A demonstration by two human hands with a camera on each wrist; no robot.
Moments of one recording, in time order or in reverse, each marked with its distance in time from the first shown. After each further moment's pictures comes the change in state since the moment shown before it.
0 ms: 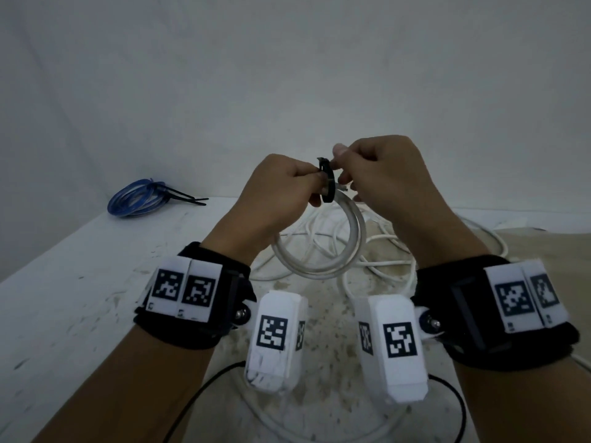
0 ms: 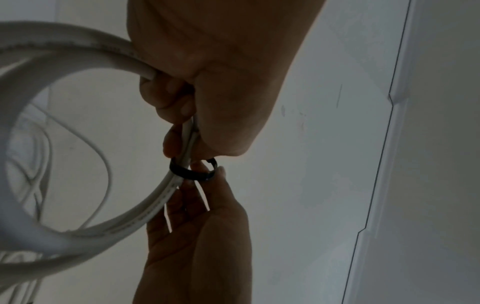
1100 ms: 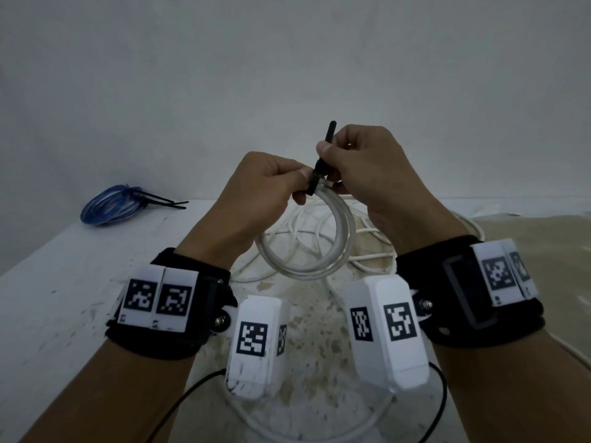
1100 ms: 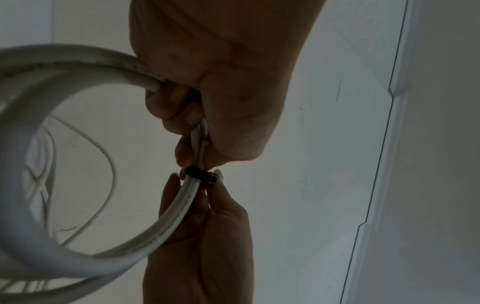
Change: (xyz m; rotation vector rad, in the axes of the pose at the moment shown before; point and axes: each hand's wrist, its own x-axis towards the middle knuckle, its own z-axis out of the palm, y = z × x) left_hand -0.004 0.003 0.006 -0.123 -0.070 0.067; right_hand 0.002 0.001 -0.005 0.232 0.012 0.124
